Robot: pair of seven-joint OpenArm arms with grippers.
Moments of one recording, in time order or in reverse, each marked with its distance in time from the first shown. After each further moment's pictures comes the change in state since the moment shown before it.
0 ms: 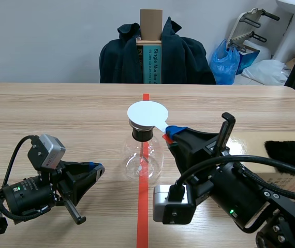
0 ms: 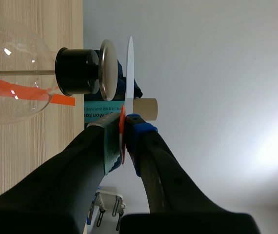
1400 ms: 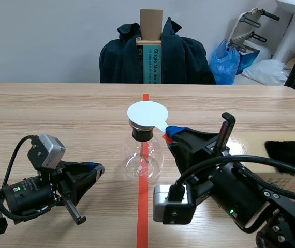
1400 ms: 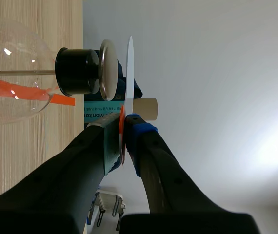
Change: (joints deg) left arm 0.0 0.0 0.0 0.0 0.0 0.0 0.0; right arm 0.0 0.0 0.0 0.0 0.0 0.0 0.0
